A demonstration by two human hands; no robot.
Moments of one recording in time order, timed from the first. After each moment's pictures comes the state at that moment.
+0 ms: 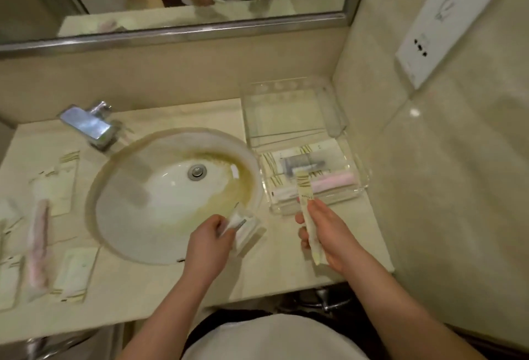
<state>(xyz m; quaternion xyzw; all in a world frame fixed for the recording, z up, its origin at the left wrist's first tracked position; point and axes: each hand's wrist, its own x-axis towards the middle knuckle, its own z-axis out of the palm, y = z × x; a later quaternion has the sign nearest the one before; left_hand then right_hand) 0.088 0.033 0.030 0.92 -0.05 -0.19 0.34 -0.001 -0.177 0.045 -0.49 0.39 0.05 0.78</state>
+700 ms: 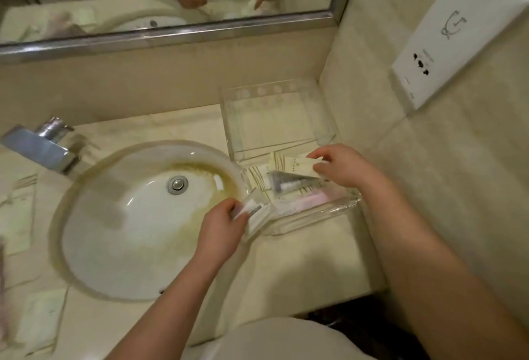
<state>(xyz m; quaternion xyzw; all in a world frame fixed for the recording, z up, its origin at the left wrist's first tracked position) 0.147 -0.043 0.028 0.90 -0.13 -0.21 0.36 0.110 -0.317 0.072 -0.88 0.27 0.14 0.35</state>
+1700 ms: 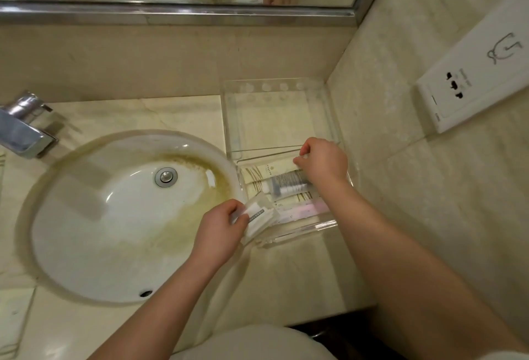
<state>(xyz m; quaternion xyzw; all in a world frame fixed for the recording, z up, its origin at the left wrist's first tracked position) 0.155 -0.054 0.020 0.87 -0.11 -0.26 0.40 0.165 -0.304 0.013 -0.92 0.34 0.04 0.16</state>
